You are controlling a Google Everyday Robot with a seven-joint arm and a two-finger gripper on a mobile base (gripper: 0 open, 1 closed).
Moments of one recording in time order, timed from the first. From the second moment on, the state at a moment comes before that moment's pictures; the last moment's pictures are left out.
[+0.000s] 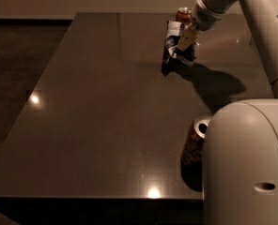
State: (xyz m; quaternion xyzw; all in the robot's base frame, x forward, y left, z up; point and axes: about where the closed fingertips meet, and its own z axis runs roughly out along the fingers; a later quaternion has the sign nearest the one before) arm 0.738 -0.165 0.906 -0.45 0.86 0.05 0.22
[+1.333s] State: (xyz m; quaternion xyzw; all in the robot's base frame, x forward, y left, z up) arm 0.757 -0.186 0.898 -0.45 0.86 0.04 0.24
